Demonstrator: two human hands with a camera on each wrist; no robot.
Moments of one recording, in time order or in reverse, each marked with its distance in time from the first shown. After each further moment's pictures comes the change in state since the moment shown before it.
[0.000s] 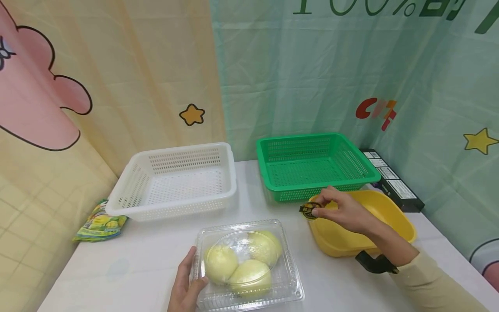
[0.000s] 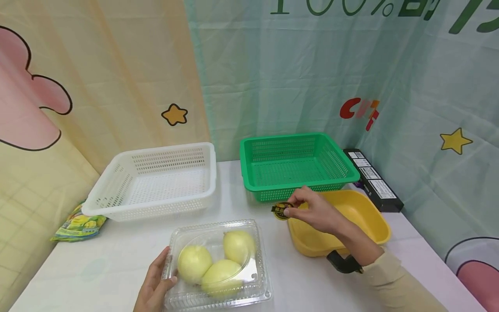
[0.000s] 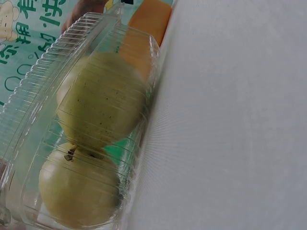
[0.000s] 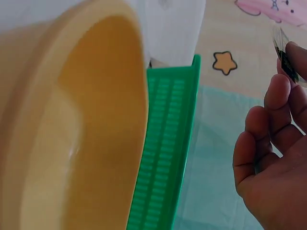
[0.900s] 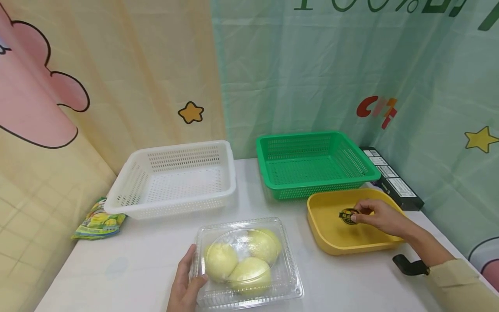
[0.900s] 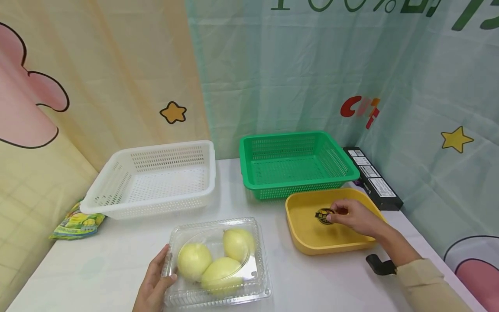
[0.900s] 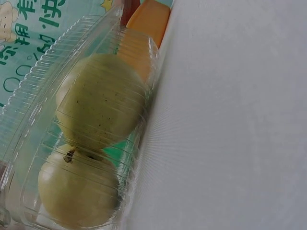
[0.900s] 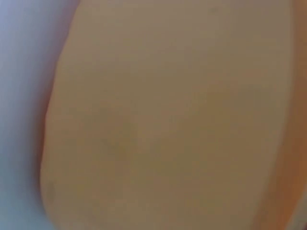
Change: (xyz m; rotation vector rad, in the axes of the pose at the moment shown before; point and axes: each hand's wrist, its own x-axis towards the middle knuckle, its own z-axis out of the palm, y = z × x) left_hand 0.002 0.003 0.002 0.054 0.051 -0.005; right_hand -0.048 0.092 -0.047 -0.083 -0.107 0.203
